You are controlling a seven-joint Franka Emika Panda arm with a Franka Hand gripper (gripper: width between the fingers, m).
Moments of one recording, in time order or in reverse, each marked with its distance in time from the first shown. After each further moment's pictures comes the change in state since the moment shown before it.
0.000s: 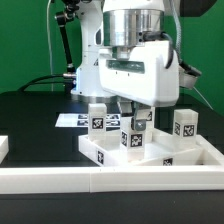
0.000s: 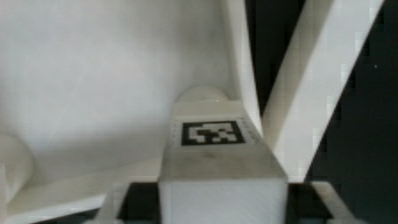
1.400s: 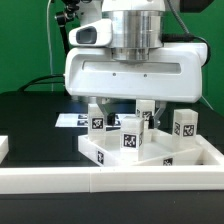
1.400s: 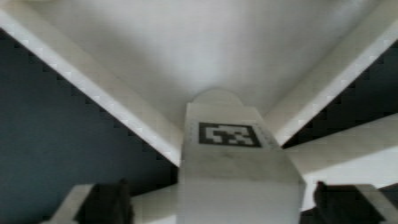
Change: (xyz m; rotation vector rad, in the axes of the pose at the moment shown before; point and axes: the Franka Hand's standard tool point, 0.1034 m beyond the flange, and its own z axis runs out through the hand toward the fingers) arm 0.002 0.000 -0.001 -0.058 -0.059 -0.987
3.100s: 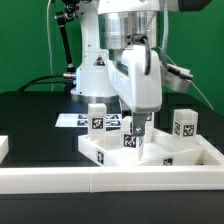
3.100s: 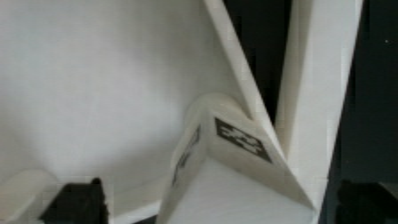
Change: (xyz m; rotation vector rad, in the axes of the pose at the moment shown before) arm -0.001 -0.001 0.002 0.042 -0.020 1.116
